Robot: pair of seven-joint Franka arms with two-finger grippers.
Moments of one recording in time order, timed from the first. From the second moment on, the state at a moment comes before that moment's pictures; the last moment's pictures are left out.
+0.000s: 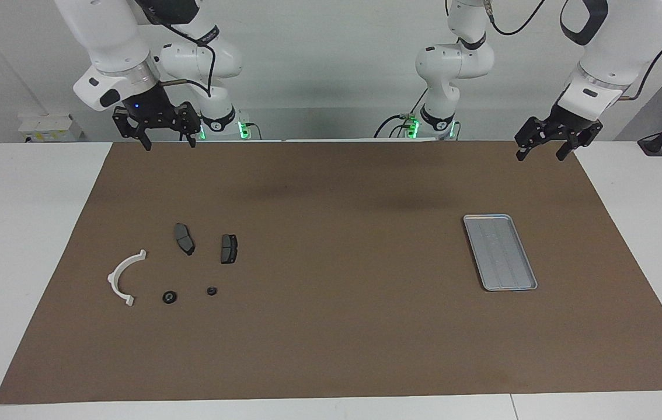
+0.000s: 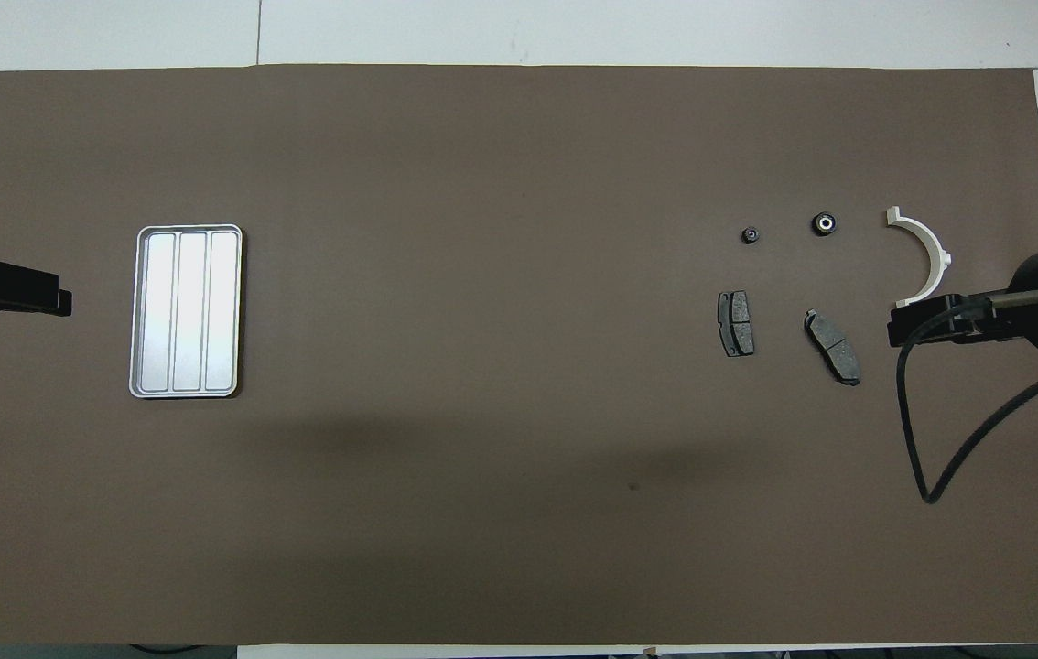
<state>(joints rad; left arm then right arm) -0.01 -0.07 -0.01 -1.68 -0.04 1.62 0.02 -0.08 -0.12 0.13 -1.74 0.03 1.58 0.03</state>
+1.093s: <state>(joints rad) -0.01 -0.08 -0.01 -1.68 -0.05 1.62 0.02 -0.09 -0.12 0.17 -1.73 -0.05 1.59 0.03</state>
